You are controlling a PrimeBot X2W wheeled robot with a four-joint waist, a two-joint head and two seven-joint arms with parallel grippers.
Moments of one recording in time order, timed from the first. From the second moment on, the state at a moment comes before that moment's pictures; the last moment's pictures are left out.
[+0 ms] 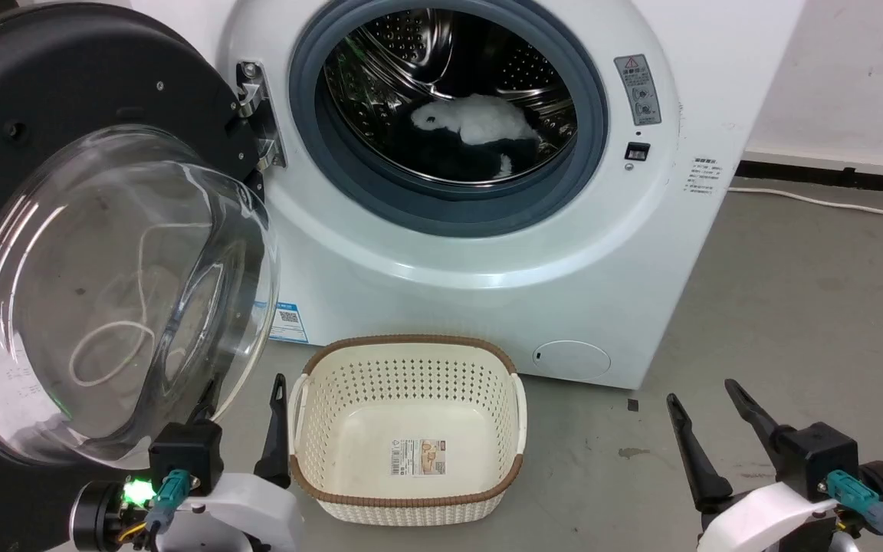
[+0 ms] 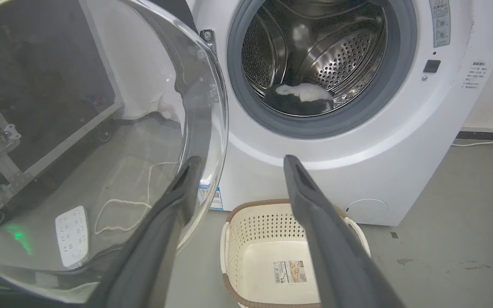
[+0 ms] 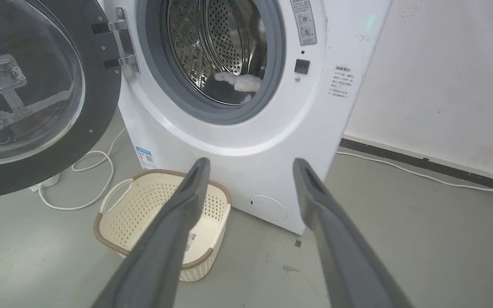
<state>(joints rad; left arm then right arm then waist) -0.01 0.05 -0.01 0.01 -0.01 0.01 0.00 0.01 -0.05 0.00 0.01 0.01 0.13 0.00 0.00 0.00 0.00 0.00</state>
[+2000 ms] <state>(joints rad) -0.08 0.07 0.48 -0.14 -0.24 0.02 -0.13 0.04 -0.05 0.04 0.11 0.20 0.13 -0.13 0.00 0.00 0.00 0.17</state>
